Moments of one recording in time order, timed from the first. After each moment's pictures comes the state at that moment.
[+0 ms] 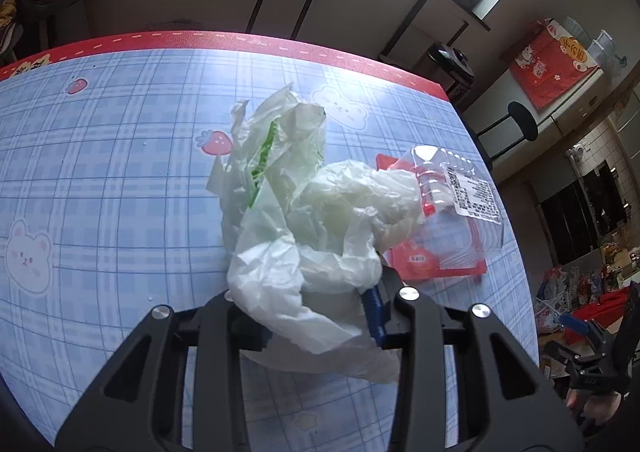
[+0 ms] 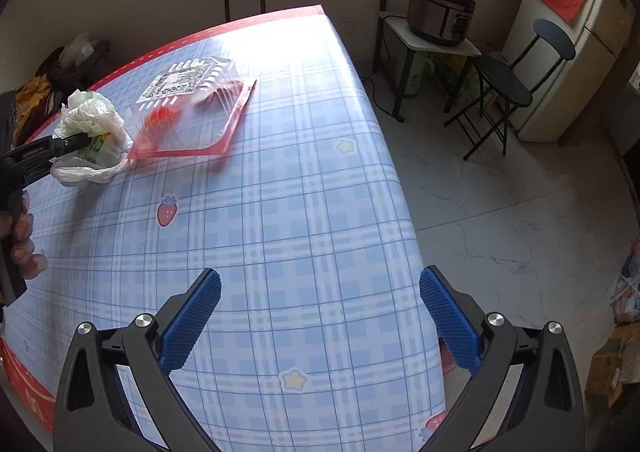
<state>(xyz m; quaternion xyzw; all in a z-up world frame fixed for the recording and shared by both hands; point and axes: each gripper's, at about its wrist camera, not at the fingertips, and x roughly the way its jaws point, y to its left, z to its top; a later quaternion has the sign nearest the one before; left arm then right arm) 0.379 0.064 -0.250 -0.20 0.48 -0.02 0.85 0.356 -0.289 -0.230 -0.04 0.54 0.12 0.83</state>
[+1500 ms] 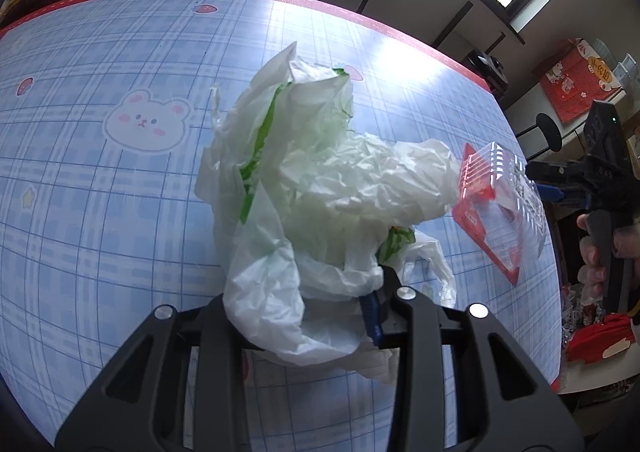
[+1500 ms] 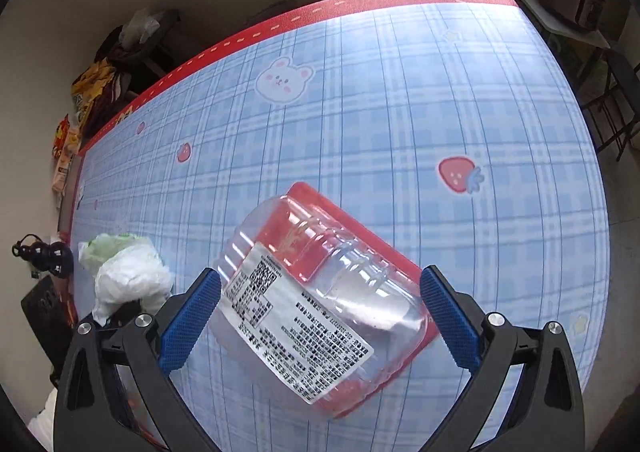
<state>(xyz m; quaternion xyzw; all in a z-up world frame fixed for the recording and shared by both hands) 0.277 0.128 -0.270 -0.22 0.50 0.03 0.84 0.468 -0.139 -0.255 0.02 0.63 0.28 0.72</state>
